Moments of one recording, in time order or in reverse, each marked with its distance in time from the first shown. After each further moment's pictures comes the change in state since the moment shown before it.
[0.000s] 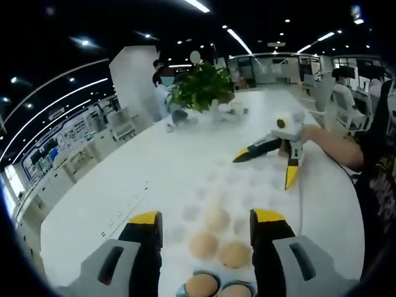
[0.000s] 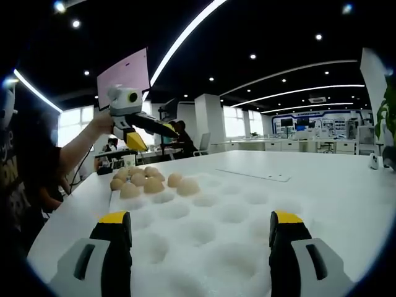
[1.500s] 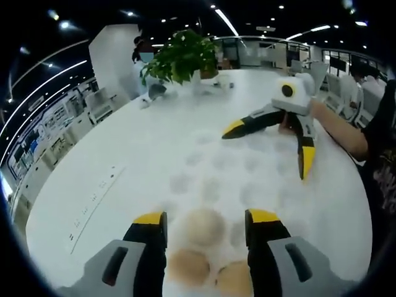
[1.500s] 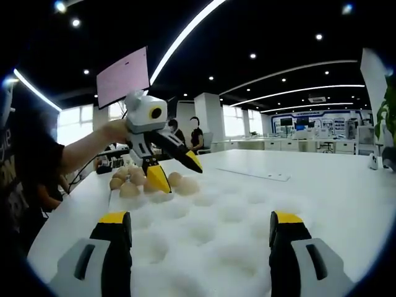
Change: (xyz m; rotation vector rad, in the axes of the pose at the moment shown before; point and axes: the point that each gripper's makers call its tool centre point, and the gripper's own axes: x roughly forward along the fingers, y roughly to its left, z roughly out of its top) left arm 0.070 -0.036 -0.035 -0.004 0.158 -0.132; right arm 0.000 0.000 -0.001 -0.003 0.008 -0.004
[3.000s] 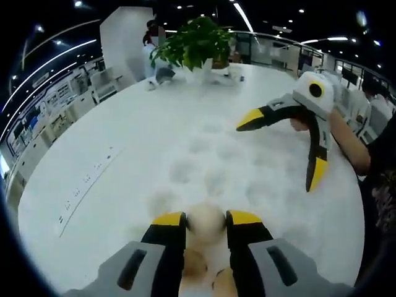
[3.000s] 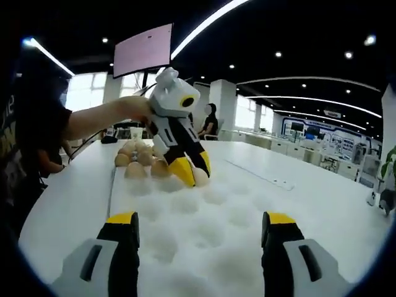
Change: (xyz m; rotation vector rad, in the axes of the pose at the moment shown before) left arm 0.011 0.004 -0.008 -0.110 0.078 -0.009; right arm 0.004 0.019 0.001 -0.219 0.141 0.049
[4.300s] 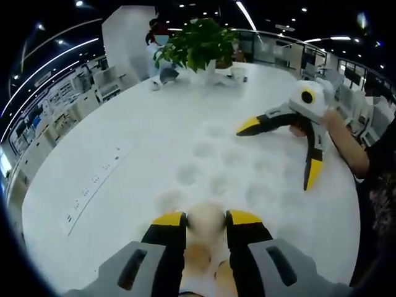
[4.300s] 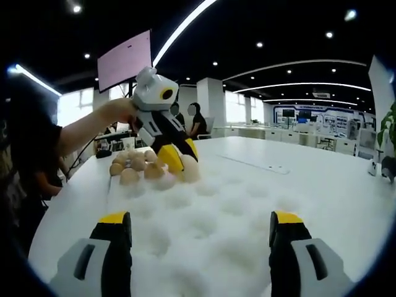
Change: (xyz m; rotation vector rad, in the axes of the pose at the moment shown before) left arm -0.021 0.009 0.006 -0.007 0.008 0.023; right arm -0.005 -0.013 -0.013 0.173 -0.021 -0.036
